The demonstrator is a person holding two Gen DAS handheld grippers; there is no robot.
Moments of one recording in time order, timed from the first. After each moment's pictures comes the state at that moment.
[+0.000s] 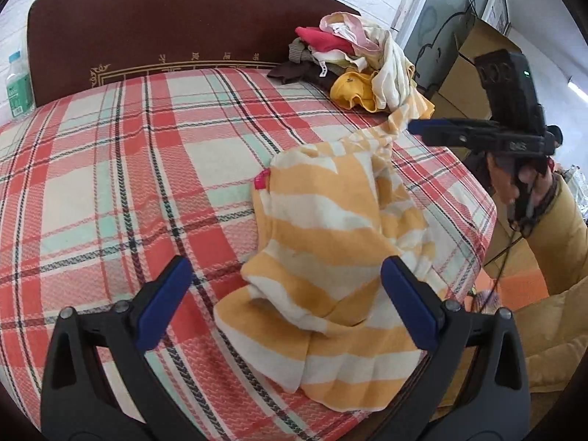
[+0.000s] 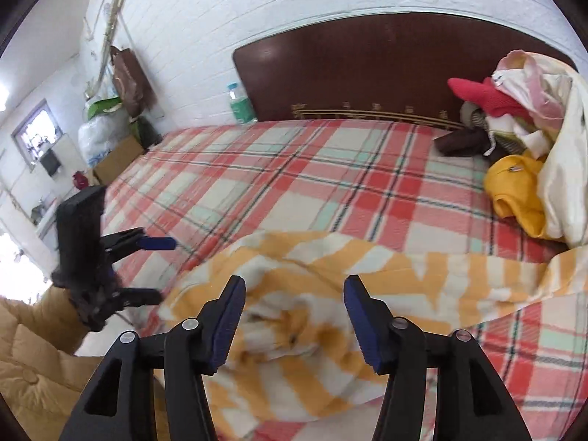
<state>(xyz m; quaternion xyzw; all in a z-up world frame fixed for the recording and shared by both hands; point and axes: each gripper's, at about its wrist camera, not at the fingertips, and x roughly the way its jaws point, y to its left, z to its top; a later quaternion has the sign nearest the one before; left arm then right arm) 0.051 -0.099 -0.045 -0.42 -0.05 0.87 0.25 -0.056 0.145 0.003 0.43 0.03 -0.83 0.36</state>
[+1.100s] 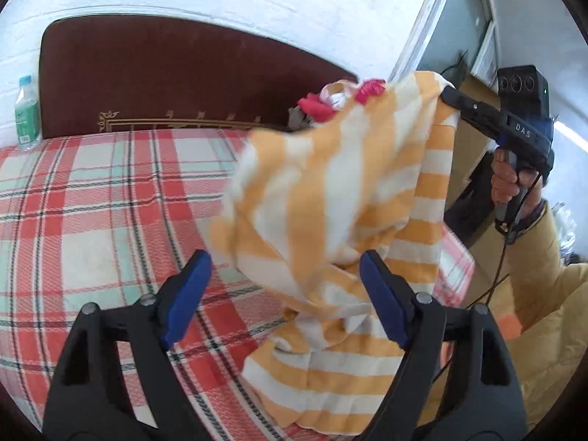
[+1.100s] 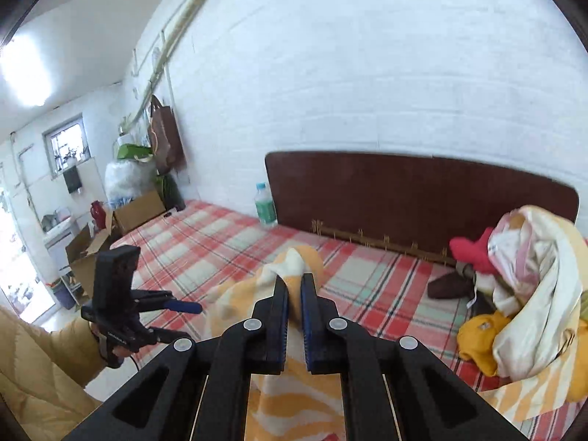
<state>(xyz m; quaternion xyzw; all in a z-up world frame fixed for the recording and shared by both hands) 0.045 -0.139 0.018 -0.34 -0.10 0.90 0.27 -0.035 0.154 0.146 0.24 0.02 -0.88 0.40</state>
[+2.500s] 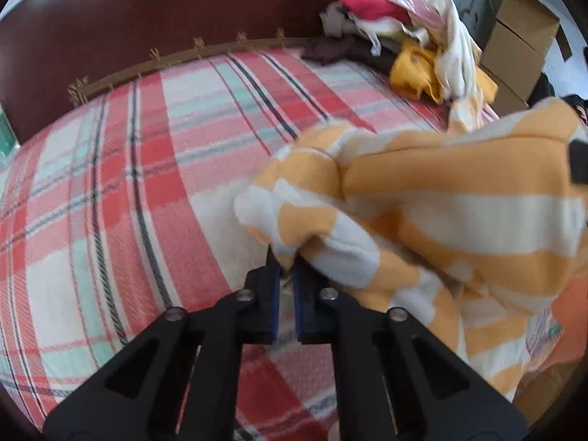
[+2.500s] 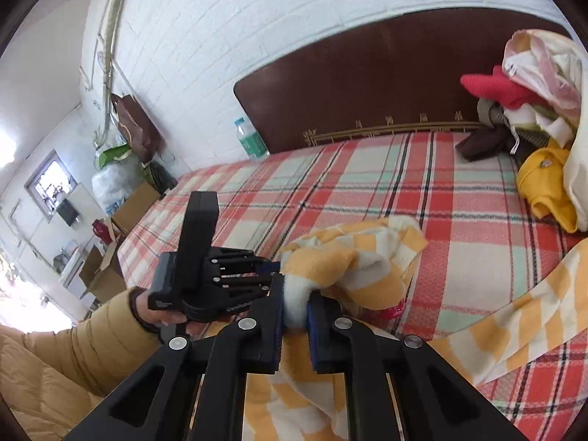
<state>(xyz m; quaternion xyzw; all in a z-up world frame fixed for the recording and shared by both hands) -0.052 -0.076 -0.078 -0.43 0.02 0.89 0.17 -0.048 0.133 0.013 0.38 -0.09 -0.84 0.37</state>
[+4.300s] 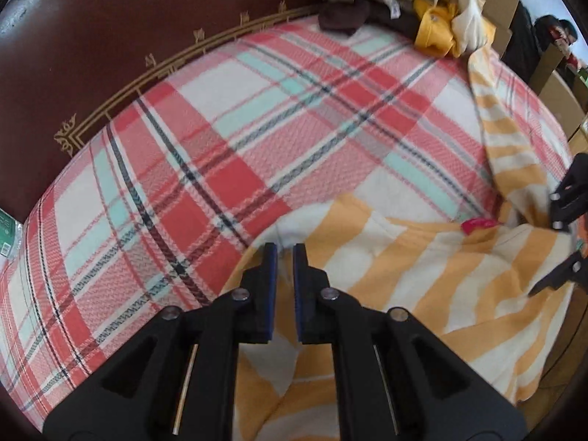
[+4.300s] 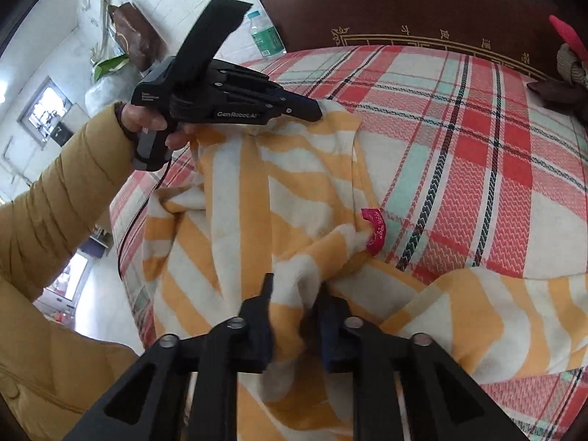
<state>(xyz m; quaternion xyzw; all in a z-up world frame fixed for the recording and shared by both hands) -0.127 -0.128 -0.096 -0.50 0.17 0.82 0.24 -0.061 0.047 -0.070 0.51 0.04 -0.76 0.41</state>
